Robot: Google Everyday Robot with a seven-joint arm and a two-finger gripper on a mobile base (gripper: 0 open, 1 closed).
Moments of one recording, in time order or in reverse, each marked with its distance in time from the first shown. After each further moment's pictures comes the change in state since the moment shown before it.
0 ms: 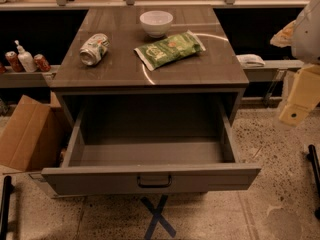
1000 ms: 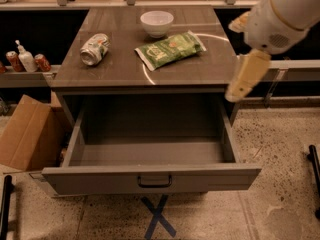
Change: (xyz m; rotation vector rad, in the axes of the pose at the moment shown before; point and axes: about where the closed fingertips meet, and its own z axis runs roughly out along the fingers) arm -0.065 -0.069 0.054 0.061 -0.204 -0.089
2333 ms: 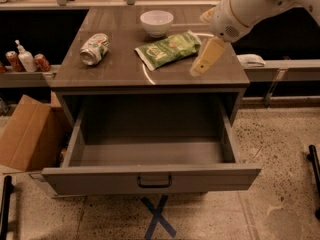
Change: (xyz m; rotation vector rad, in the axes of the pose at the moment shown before) arm -0.045 -0.097 0.091 0.025 -0.213 0.036
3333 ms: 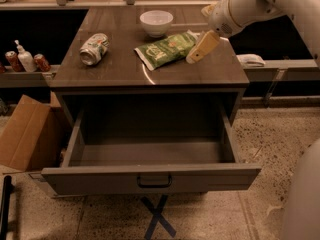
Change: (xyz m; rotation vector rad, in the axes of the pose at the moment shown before) arm 0.015 -0.072 0.037 0.095 -0.119 0.060
